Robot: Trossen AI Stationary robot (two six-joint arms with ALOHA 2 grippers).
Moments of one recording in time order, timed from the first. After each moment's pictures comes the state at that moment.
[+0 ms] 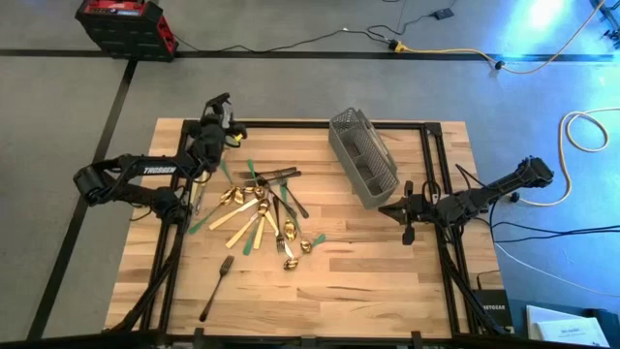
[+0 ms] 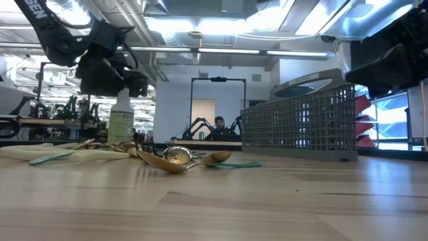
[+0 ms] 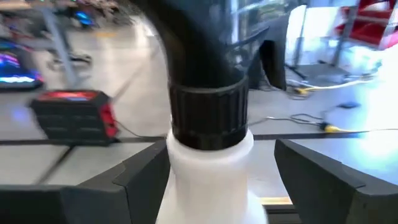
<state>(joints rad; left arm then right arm) 0.70 1.25 0.37 0.67 -0.92 -0.15 0.43 0.29 0.01 0.07 0.51 0.20</state>
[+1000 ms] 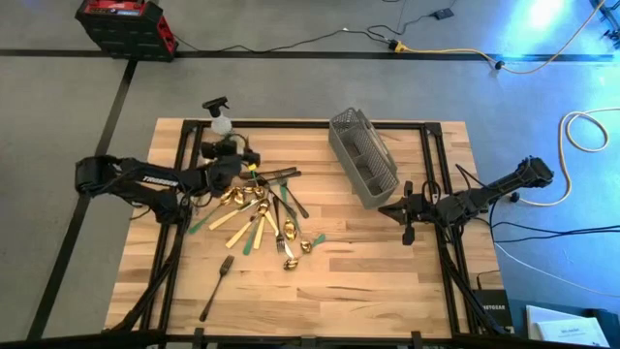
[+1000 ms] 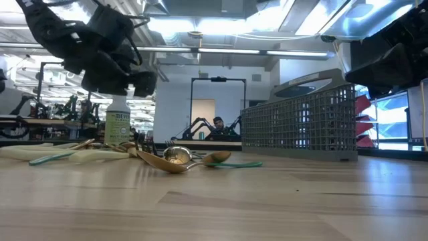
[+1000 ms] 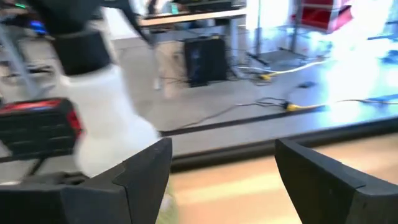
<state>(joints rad) 0.22 1.25 0.37 0.51 -1.14 -0.33 0.43 0.29 0.01 0.07 0.50 0.21</state>
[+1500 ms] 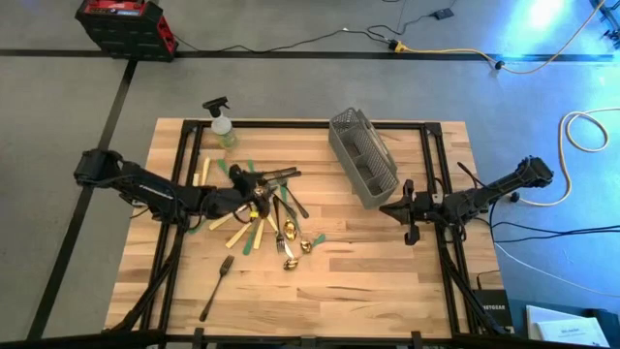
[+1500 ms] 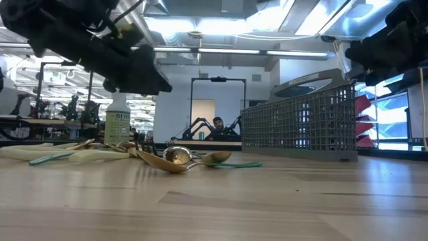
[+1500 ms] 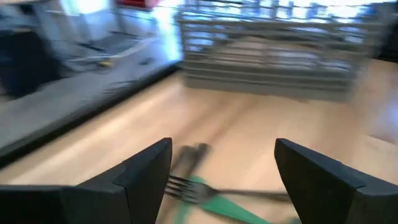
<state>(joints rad) -0.14 1.25 0.37 0.51 -0.75 -0.26 0.43 0.29 0.01 0.24 0.47 0.15</state>
